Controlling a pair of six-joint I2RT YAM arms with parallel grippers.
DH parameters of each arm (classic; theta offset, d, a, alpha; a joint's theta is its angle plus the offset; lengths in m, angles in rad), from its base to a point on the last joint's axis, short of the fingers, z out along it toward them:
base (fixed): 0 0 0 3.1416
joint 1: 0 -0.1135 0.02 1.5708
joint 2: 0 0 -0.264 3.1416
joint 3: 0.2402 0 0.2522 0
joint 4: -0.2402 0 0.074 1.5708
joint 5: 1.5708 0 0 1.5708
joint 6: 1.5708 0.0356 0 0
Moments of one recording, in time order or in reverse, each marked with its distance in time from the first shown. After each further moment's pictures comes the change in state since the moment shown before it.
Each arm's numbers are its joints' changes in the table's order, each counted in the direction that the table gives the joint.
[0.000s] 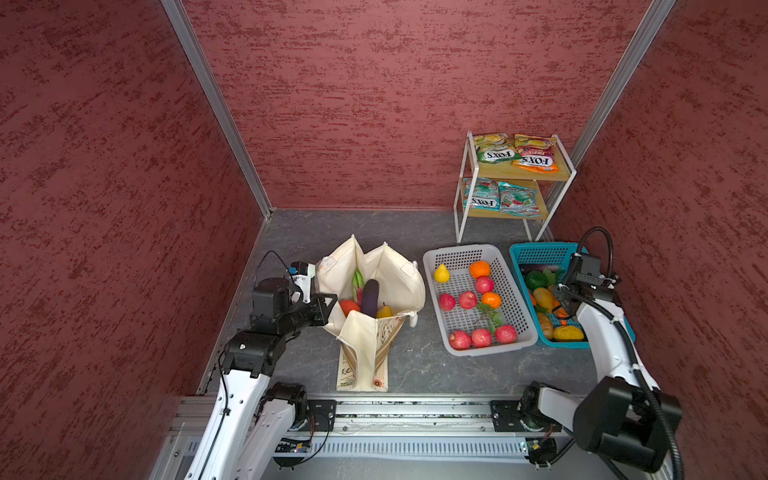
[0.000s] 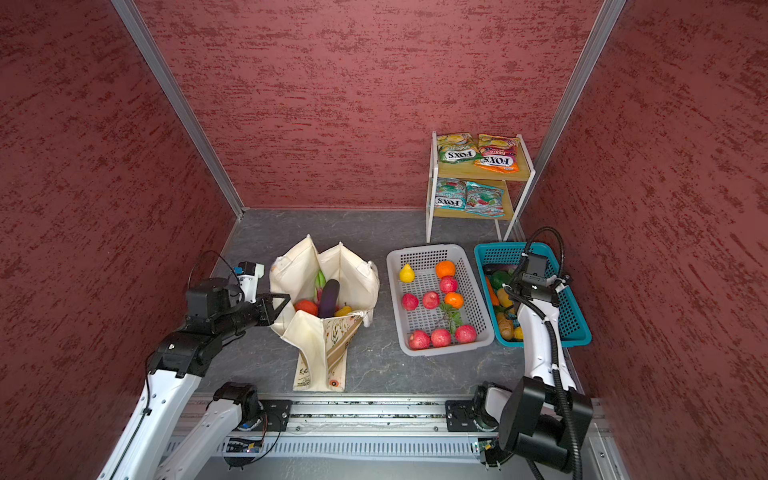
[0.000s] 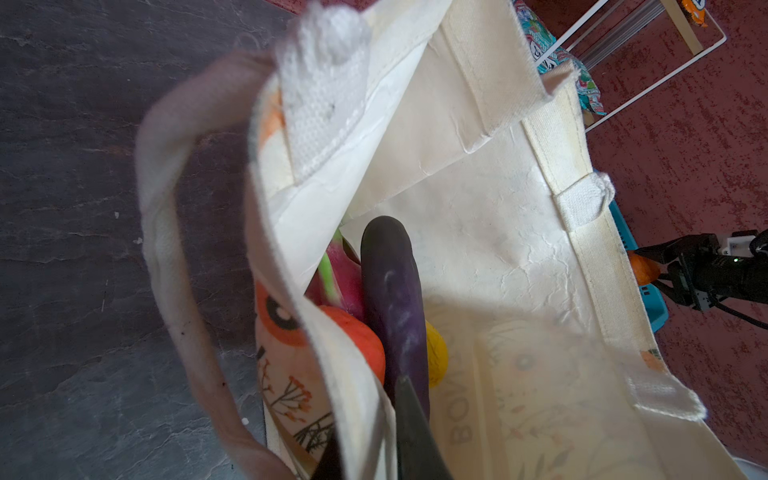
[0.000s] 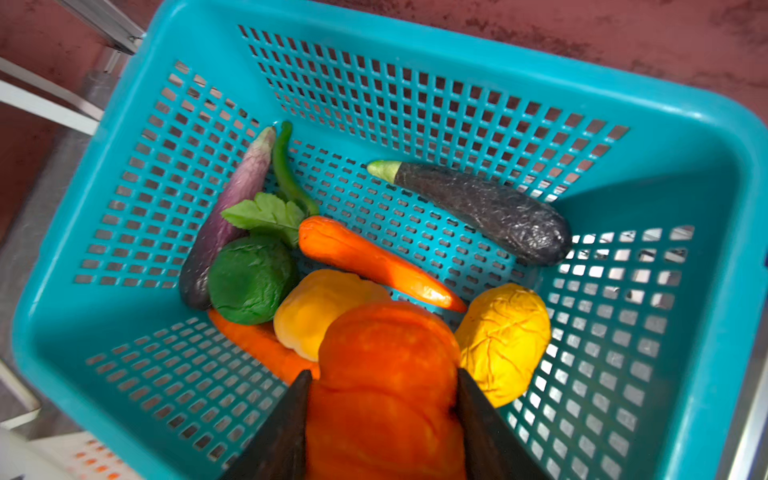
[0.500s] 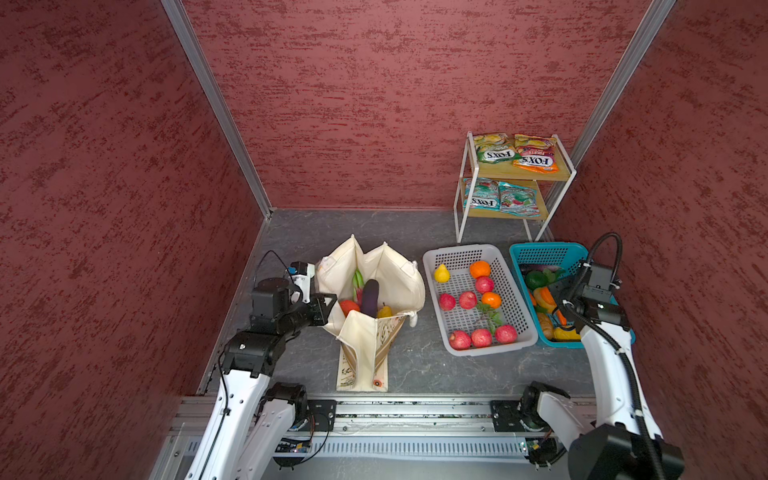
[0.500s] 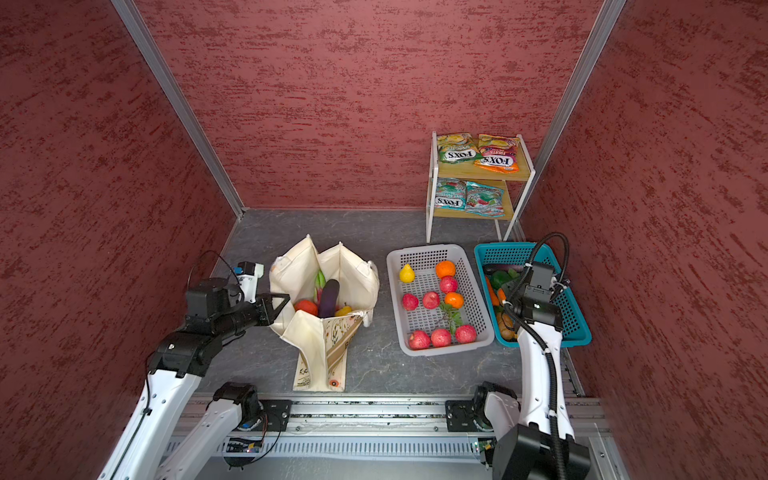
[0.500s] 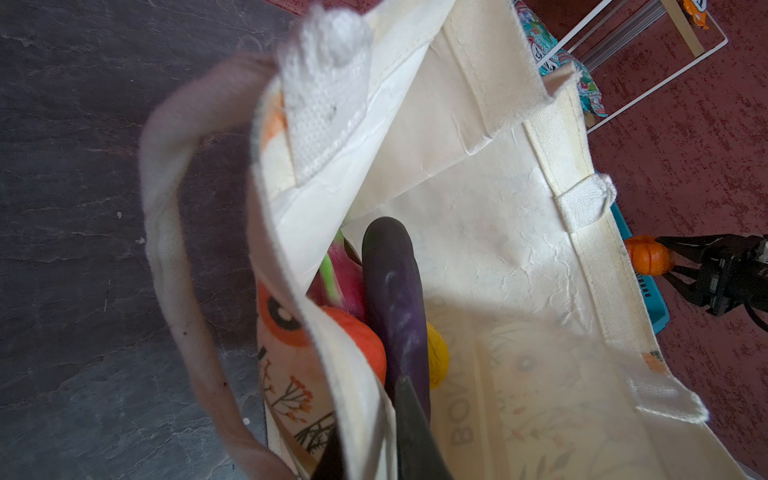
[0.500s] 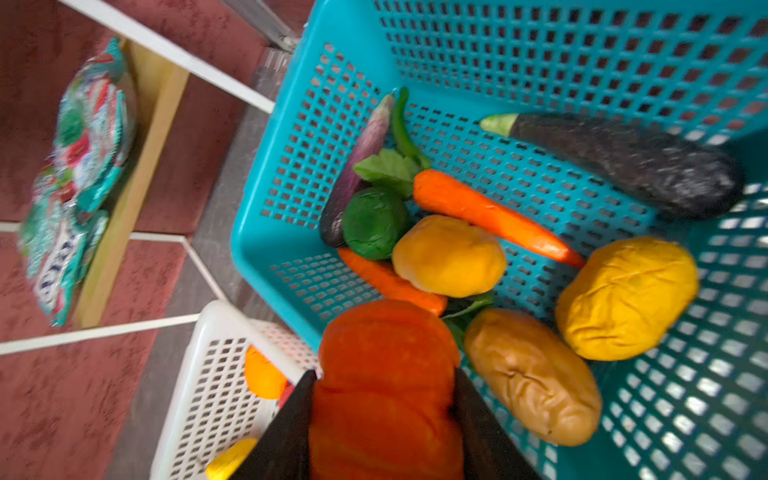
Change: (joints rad) left arm -0.005 0.000 0.000 0.000 0.000 0.000; right arm -0.053 -0.182 -0.031 0.051 -0.266 0.080
